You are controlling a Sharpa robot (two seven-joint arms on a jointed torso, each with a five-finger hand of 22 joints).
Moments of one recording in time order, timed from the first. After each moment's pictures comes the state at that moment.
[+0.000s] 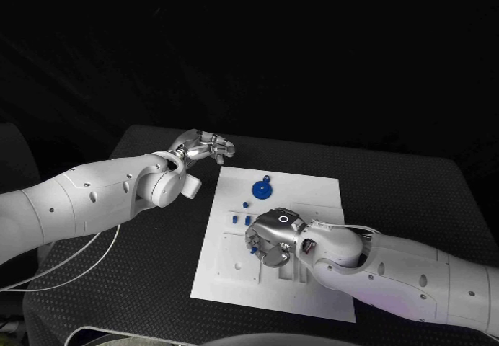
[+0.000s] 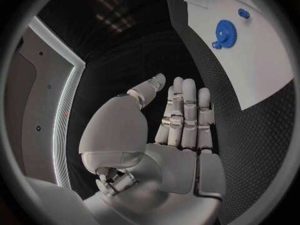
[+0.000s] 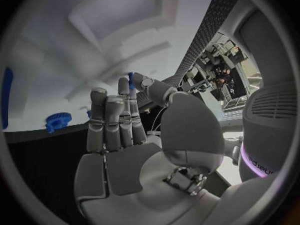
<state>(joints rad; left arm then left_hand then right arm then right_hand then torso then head) 1.24 -0.76 -0.11 1.24 -0.27 -0.26 0.29 1.15 -0.16 0.59 -0.19 0.06 0.97 0.13 0.28 0.57 1.32 0.07 0.08 0.28 1.01 -0.02 0.99 0.46 0.04 0.62 -0.06 1.10 0.81 1.02 -0.55 -0.13 1.49 -1.83 -0.29 -0.04 1.15 -0.21 0.87 -0.24 0.13 1.08 0.09 0.38 0.46 1.32 0.03 0.22 0.19 1.23 -0.07 1.17 0.86 0.25 1.11 0.01 0.87 1.31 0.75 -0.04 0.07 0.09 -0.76</state>
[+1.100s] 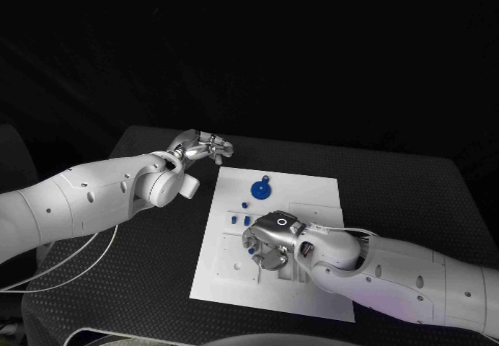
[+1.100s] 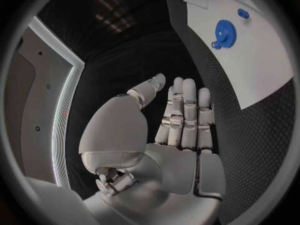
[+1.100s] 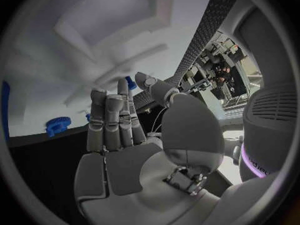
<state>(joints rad) 1.25 -0.76 -0.11 1.25 -0.27 -0.26 0.28 1.15 -0.16 0.59 -0.19 0.06 0.97 0.14 0.28 0.57 1.32 0.07 0.08 0.28 1.01 -0.02 0.98 0.46 0.04 0.62 -0.06 1.10 0.82 1.02 -0.55 -0.14 1.49 -1.82 -0.30 -0.05 1.10 -0.26 0.75 -0.25 0.21 0.95 0.15 0.31 0.43 1.23 0.06 0.13 0.18 1.19 -0.03 1.14 0.85 0.25 1.08 0.02 0.86 1.31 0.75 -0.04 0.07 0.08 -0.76</state>
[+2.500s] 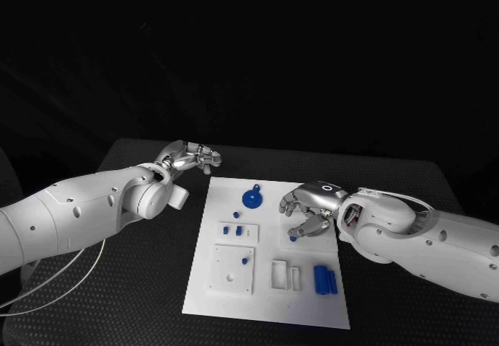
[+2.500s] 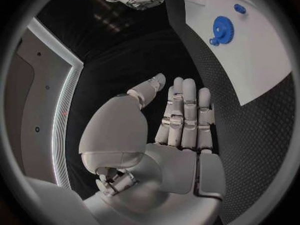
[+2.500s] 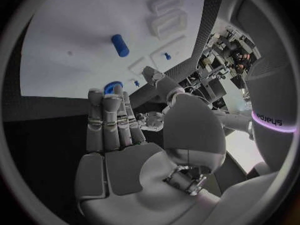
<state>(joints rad) 1.25 -0.76 -0.11 1.23 -0.27 -0.25 0.28 1.15 -0.16 0.59 -0.19 0.06 0.96 0.13 0.28 0.57 1.32 0.07 0.08 0.28 1.01 -0.02 0.98 0.47 0.04 0.62 -0.06 1.10 0.82 1.13 -0.81 -0.06 1.59 -1.66 -0.19 -0.08 1.08 -0.28 0.55 -0.28 0.30 0.86 0.15 0.30 0.42 1.11 0.11 0.09 0.11 1.17 0.02 1.17 0.85 0.22 1.05 0.03 0.88 1.31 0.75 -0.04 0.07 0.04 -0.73</state>
